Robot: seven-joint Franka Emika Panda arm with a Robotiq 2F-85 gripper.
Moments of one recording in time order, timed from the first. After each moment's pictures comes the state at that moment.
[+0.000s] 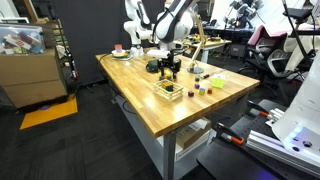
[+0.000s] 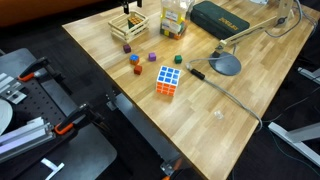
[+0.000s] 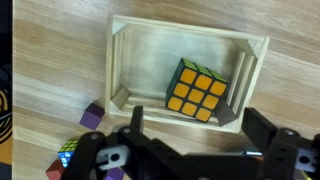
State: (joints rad) arm 0.23 0.52 -0.06 -1.95 0.02 2.40 1.48
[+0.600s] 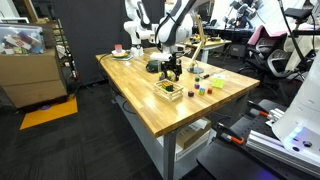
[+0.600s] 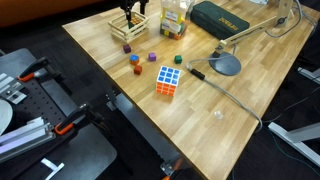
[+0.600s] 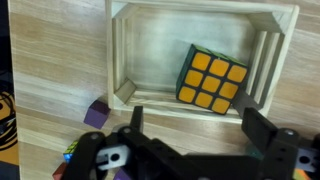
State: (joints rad) arm 0.21 0.55 -0.07 -1.94 0.02 2.40 1.51
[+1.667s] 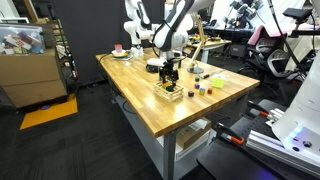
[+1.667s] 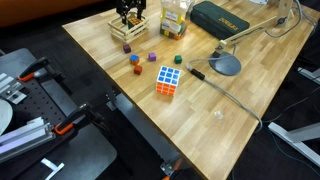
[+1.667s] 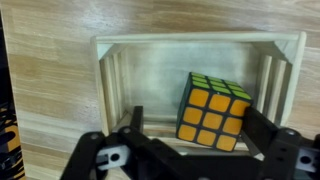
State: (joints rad) arm 0.21 0.63 -0.05 -1.89 0.07 2.38 1.60
